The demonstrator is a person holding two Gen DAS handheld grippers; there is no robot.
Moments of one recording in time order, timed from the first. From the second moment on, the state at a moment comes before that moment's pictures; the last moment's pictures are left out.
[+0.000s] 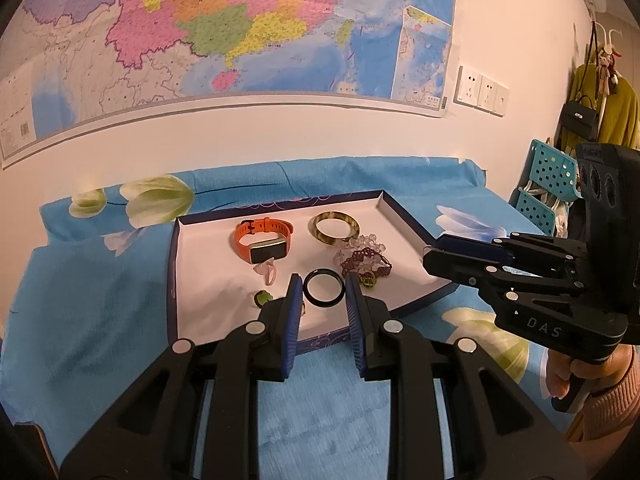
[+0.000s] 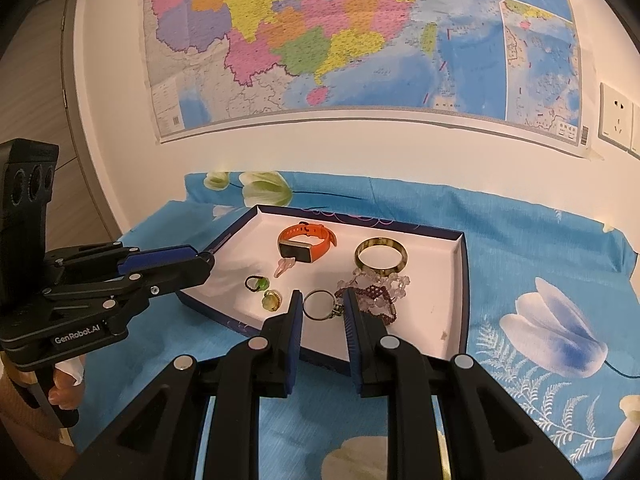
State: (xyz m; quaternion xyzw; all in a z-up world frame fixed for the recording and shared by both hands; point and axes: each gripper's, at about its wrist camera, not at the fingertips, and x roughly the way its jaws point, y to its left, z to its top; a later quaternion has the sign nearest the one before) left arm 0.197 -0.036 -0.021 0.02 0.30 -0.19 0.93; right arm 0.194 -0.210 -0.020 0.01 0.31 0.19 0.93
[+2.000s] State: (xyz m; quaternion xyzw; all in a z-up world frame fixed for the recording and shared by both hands) left arm 0.241 -0.034 -0.034 0.03 0.32 -0.15 0.94; right arm 0.234 -0.207 -0.034 0.02 0.33 0.18 0.93
